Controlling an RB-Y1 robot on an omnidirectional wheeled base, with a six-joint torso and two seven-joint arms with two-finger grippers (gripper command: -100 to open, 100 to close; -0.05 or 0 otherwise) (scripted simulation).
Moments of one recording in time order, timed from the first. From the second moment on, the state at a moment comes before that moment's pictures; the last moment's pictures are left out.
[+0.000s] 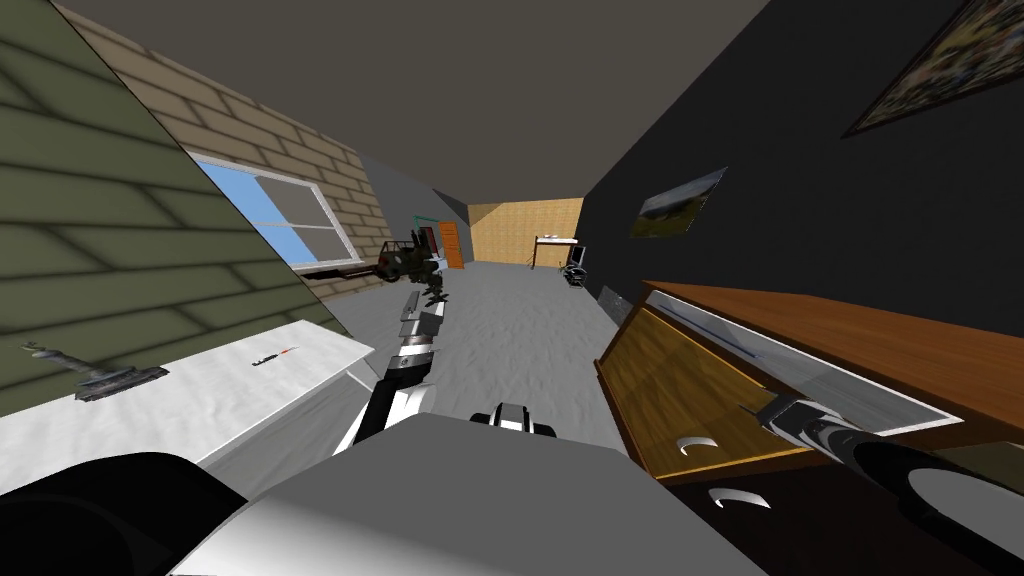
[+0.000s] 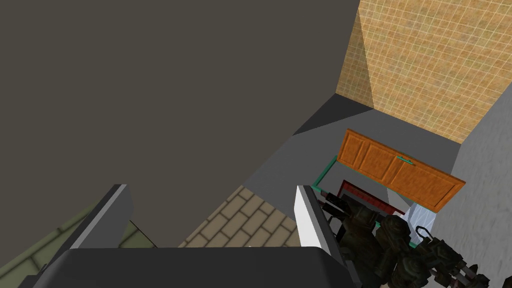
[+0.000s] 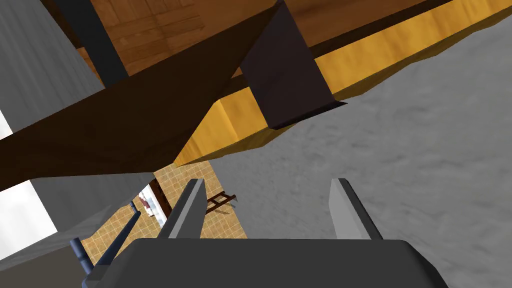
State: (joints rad) left arm 0.49 -0.03 0.05 -2.31 0.07 -0.39 0.17; right arm 0.62 -1.39 -0.10 -1.27 1.37 -0.07 -0.09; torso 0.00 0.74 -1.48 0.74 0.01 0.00
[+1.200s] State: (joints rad) left arm 0.49 -0.03 0.05 -2.31 0.07 -0.39 0.17; right arm 0.69 -1.60 -0.06 -1.18 1.41 0.03 -0.10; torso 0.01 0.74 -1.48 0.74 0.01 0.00
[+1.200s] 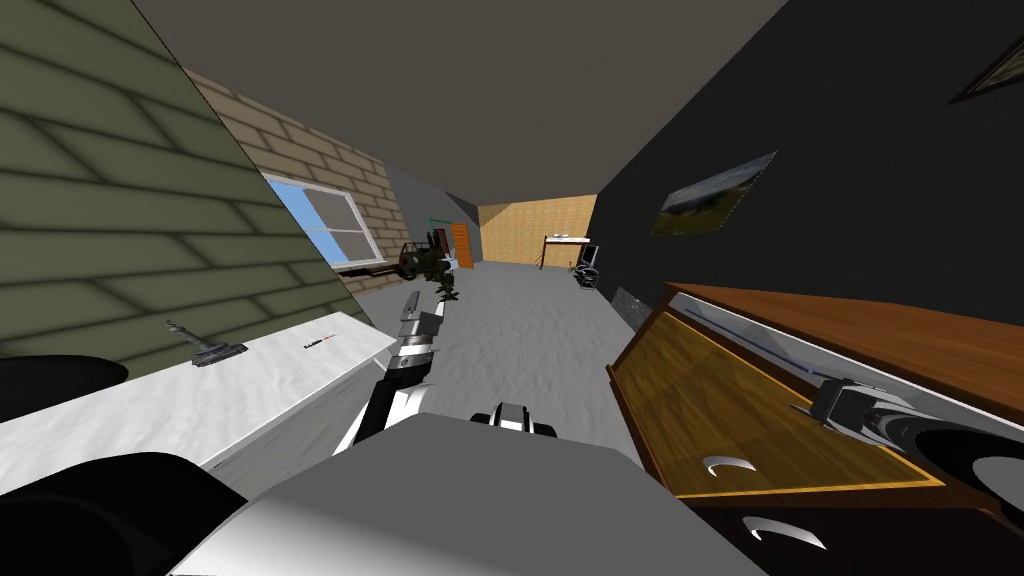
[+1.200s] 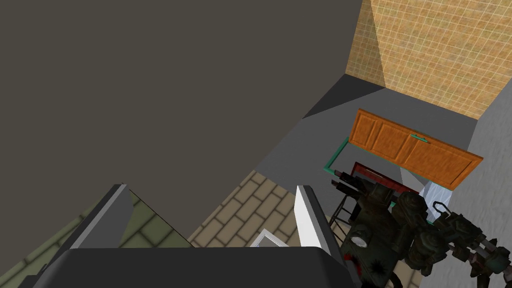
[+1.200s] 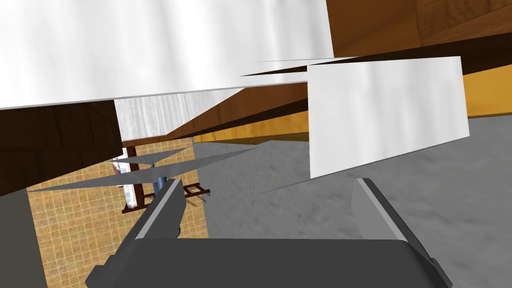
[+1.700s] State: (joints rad) left arm 0.49 -0.03 0.05 -2.31 0.07 -0.39 0.17; right arm 0.69 -1.59 -0.08 -1.18 1.46 0.01 -0.13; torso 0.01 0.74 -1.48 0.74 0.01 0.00
